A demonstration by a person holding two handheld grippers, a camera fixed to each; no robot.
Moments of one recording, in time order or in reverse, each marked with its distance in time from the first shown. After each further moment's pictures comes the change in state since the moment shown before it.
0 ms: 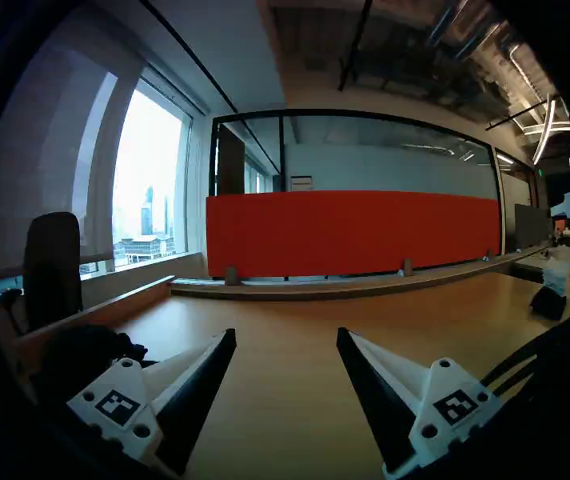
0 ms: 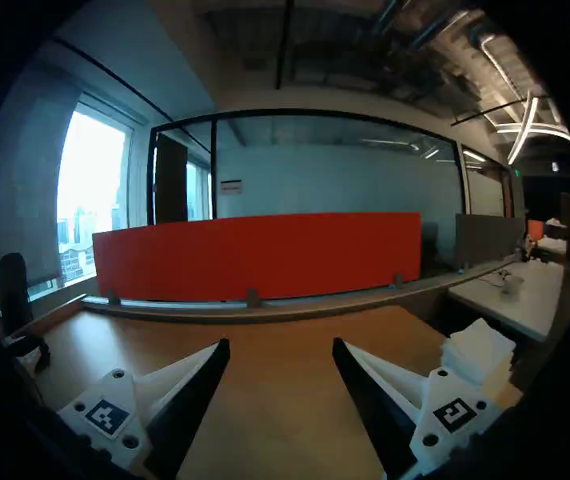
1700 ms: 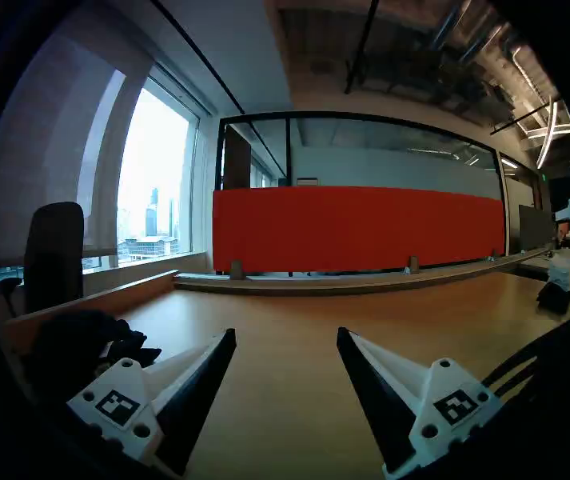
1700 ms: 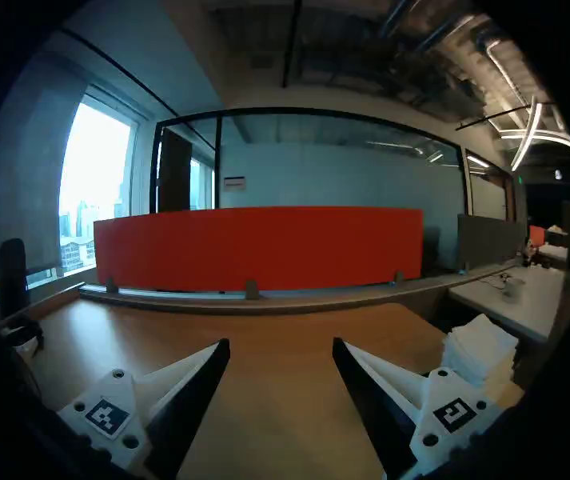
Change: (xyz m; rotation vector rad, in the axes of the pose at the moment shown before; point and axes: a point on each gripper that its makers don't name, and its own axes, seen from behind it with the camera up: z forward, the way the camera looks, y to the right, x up) left arm -0.032 -0.010 0.007 0.023 0.018 -0.018; right arm -0.029 0.008 0.007 0.003 0.009 -0.034
